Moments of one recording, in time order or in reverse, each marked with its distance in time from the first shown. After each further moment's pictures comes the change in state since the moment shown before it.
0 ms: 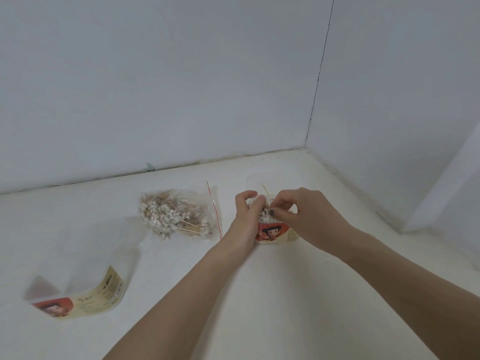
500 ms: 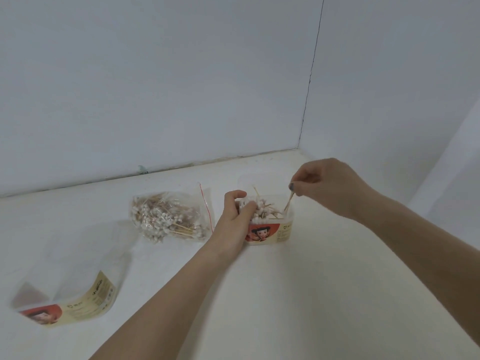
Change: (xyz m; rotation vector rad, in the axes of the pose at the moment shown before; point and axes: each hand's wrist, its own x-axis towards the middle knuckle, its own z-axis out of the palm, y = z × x) left_hand 0.005 -0.004 -0.008 0.062 0.044 0.076; right_hand 0.015 0.004 -0.063 0.023 0.029 0.137
